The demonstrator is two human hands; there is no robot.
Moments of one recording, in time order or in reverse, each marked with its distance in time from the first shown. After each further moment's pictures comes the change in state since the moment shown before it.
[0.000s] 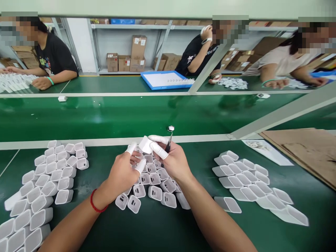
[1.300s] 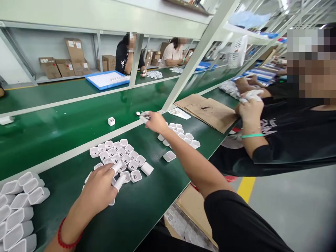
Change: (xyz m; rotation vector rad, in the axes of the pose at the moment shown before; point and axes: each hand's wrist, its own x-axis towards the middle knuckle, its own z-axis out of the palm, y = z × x) left_hand -0.020 0.019 0.002 0.709 -0.532 0.441; right_hand 0.035 -0.010 -0.152 -1.298 0.228 0.104
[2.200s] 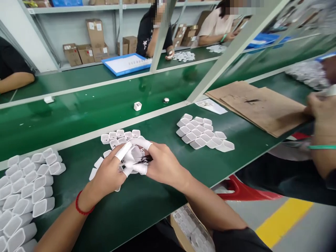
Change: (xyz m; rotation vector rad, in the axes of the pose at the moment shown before) left_hand 0.003 0.008 0.017 -0.401 0.392 0.013; right_hand -0.145 -0.079 0.007 0.524 -0.004 -0.485
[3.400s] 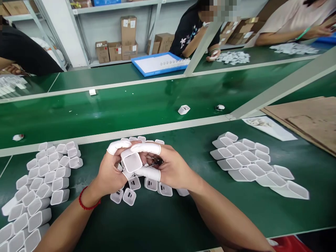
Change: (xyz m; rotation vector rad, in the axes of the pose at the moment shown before) left_hand 0.009 -0.016 -0.023 -0.498 0.292 0.002; right_hand 0.062 0.005 0.024 0.704 -0.211 -0.204
